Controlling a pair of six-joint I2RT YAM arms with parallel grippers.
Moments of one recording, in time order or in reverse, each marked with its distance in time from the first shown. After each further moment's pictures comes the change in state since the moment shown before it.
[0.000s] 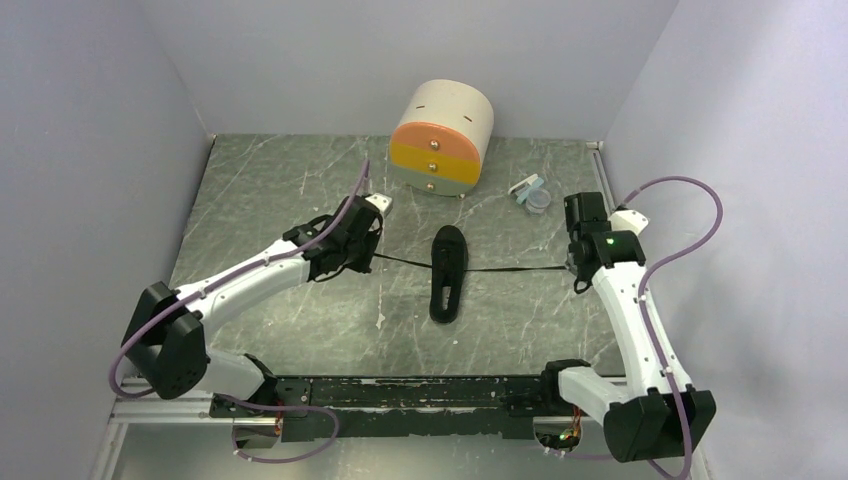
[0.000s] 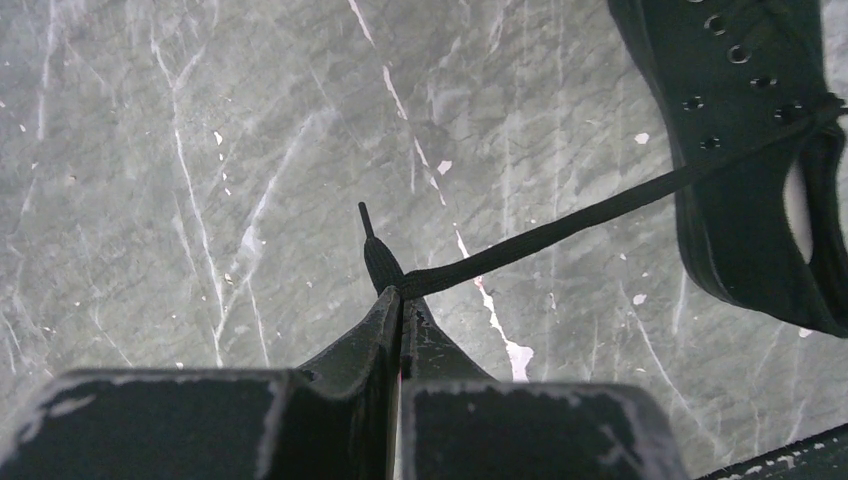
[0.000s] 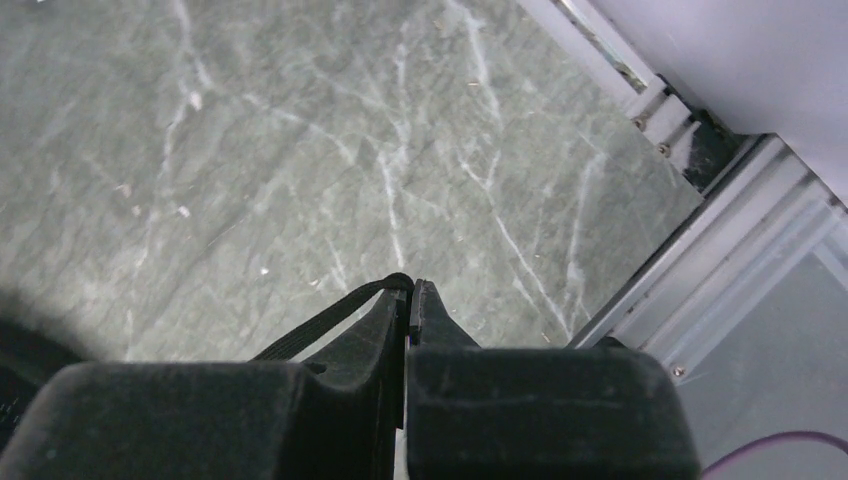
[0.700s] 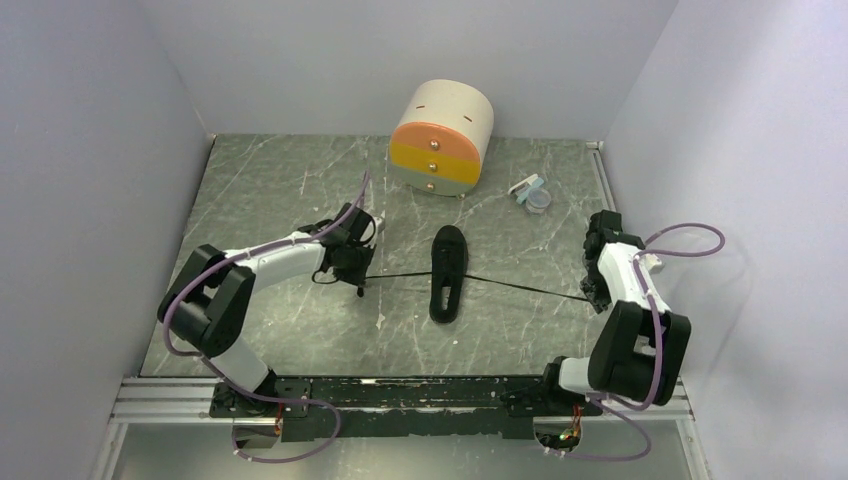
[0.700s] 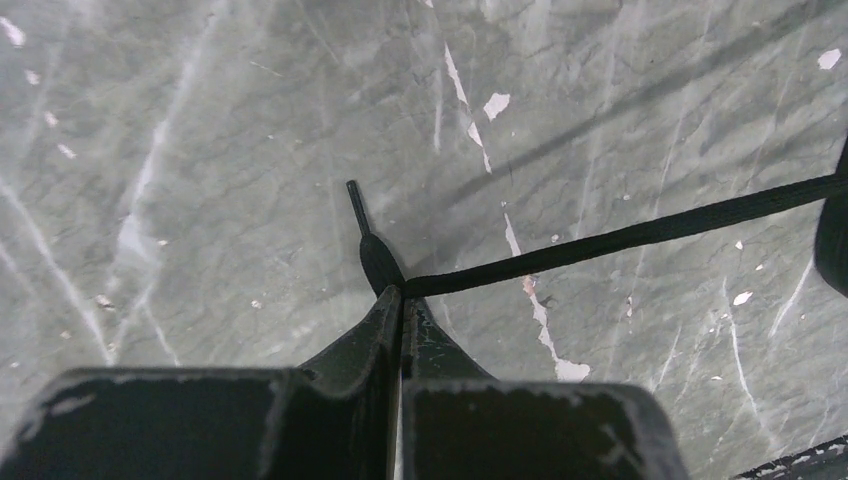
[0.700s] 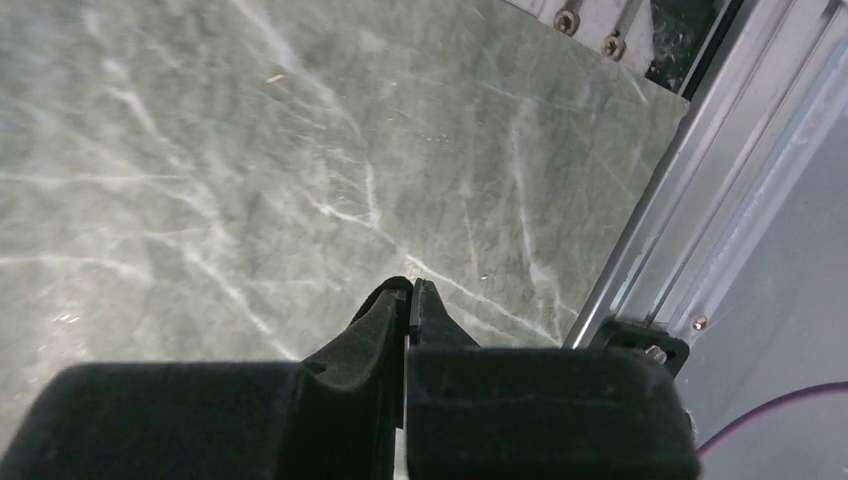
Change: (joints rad) left arm 0.147 0.236 -0.092 0.081 0.225 0.011; right arm -0.359 0.270 -0.197 0.175 -0.049 0.070
